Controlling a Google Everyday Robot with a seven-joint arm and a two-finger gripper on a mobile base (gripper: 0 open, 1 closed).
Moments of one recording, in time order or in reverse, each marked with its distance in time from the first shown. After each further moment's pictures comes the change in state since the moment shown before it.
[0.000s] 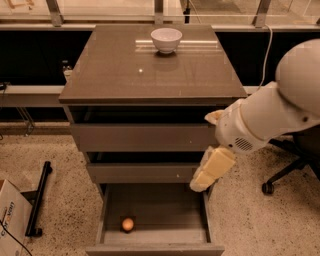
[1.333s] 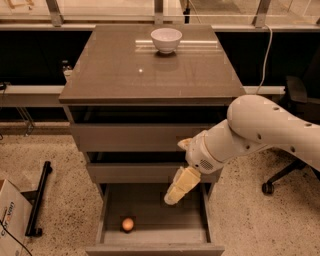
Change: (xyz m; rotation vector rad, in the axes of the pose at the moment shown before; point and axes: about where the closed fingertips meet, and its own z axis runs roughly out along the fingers) arm 0.009 0.010 0.130 -0.169 -0.095 0.047
